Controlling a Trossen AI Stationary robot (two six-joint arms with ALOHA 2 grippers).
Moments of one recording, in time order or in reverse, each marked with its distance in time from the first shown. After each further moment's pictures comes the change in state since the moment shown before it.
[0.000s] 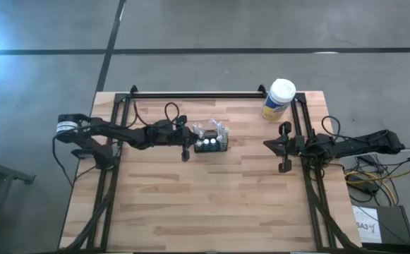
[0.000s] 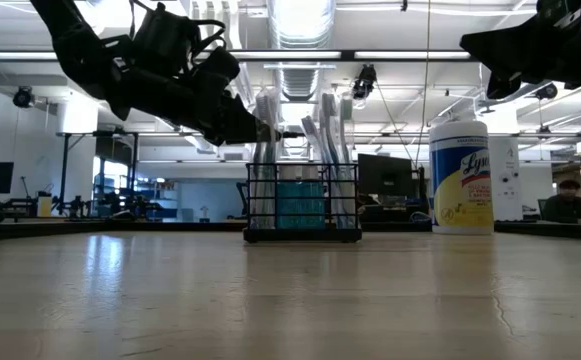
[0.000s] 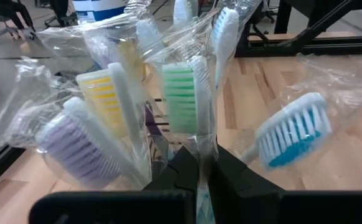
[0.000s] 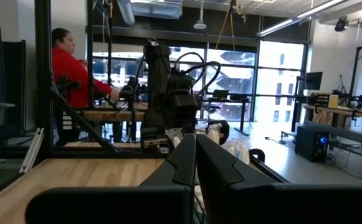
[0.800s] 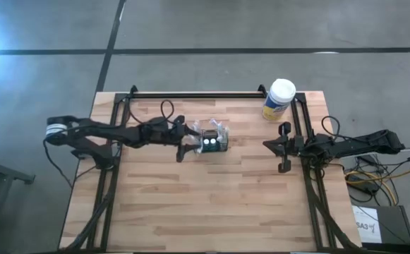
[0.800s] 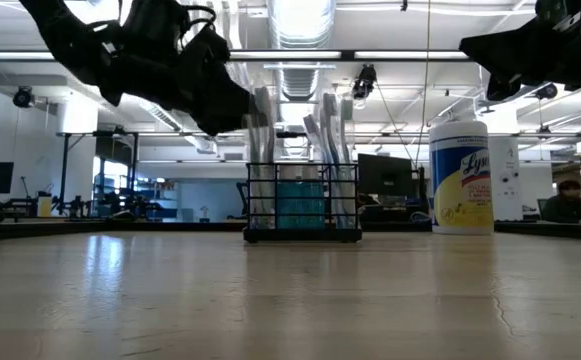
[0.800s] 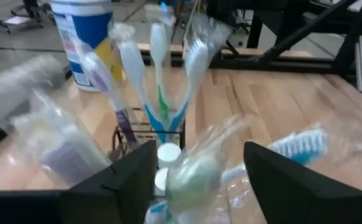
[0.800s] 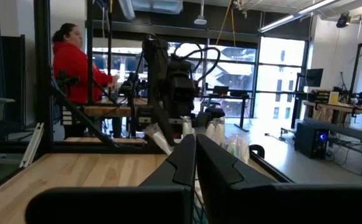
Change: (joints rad) left arm 0.005 -0.132 -0.006 -0.089 0.120 -0.082; right arm 0.000 -0.001 0.001 -0.020 0.000 -0.001
